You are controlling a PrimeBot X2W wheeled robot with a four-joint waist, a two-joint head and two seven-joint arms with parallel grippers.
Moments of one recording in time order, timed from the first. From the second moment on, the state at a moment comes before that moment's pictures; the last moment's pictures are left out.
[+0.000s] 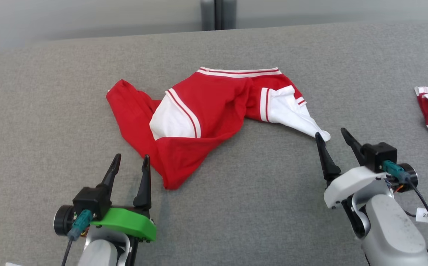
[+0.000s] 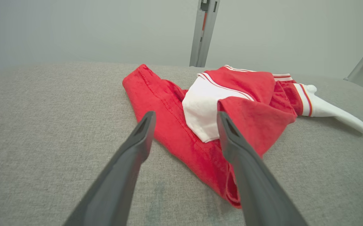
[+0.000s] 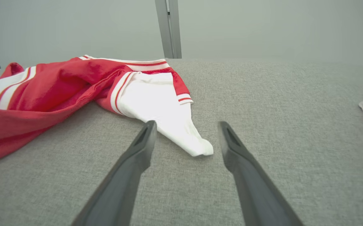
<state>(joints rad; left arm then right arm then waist) -0.17 0.05 -0.17 0.33 -0.24 -0.13 -0.26 -0.38 -0.07 0.05 0.55 0.14 0.13 -0.26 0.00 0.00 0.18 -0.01</state>
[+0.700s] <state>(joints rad) -0.26 0.05 -0.24 0.28 -0.29 -0.13 -0.26 -0.87 -0.10 0.09 1.03 0.21 0.13 -0.26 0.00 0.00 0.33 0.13</state>
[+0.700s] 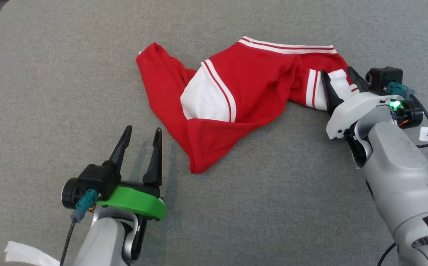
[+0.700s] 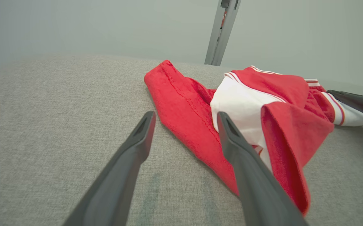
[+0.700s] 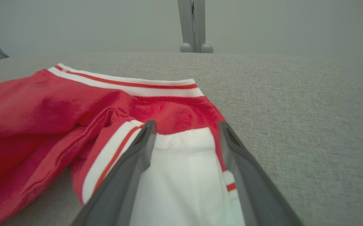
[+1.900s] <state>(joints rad) -0.16 0.05 -0.23 0.33 -0.27 -0.13 -0.26 -0.36 -0.15 -0.04 0.30 0.01 0.13 -0.26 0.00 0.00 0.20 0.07</state>
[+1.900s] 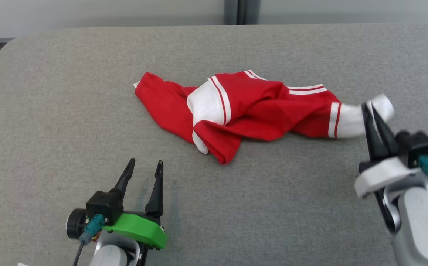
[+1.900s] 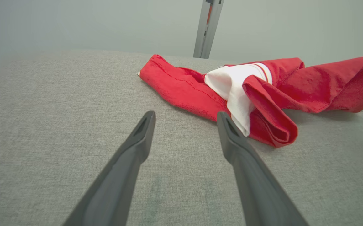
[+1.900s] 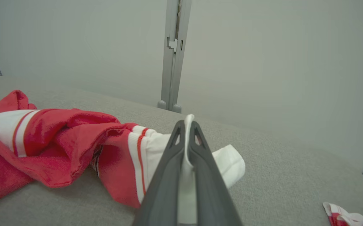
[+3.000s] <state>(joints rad) -0.35 0.08 -0.40 0.50 -0.36 -0.13 -0.26 -0.22 -0.05 -0.01 0.36 0.04 0.13 -0.26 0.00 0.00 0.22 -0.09</state>
